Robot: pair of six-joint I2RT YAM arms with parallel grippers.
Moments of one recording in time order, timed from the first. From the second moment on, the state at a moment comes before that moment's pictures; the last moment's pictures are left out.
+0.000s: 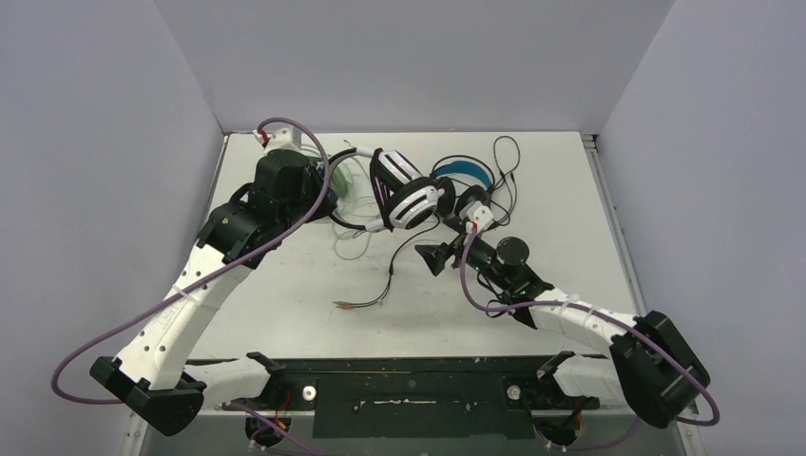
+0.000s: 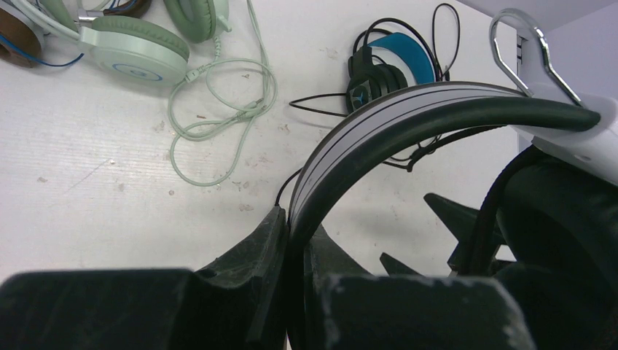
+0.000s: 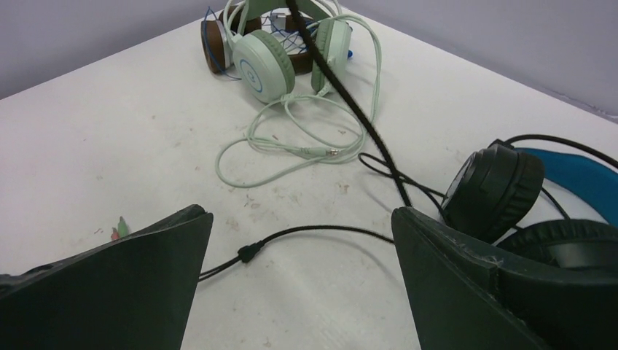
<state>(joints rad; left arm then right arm) -0.57 1.18 1.46 -0.82 -0.30 -0.74 0.62 1.16 0.41 0.73 -0.22 0.04</state>
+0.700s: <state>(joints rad) -0.57 1.17 1.58 -0.89 -0.26 -0.72 0.55 1.61 0.60 0.96 -0.20 -0.01</state>
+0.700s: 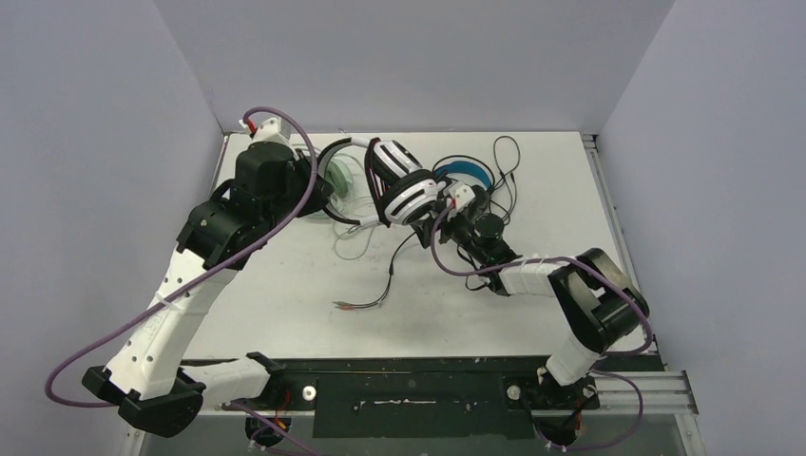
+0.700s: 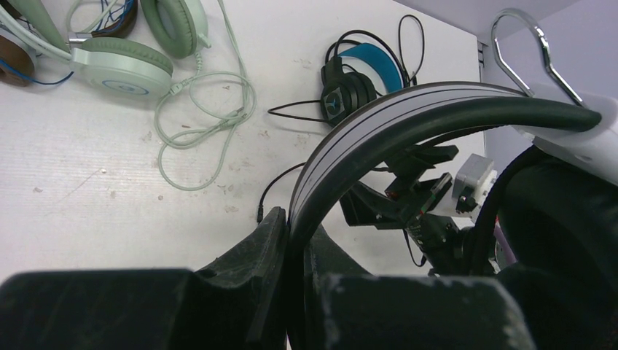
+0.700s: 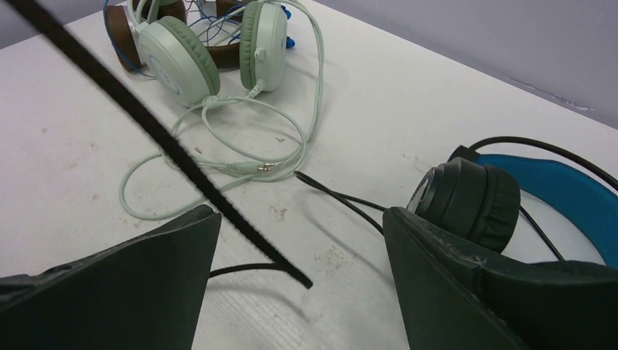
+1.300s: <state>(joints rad) -0.49 1.23 1.64 -0.90 -0.29 -0.78 0.87 1.43 0.56 0.90 -0.18 -0.01</state>
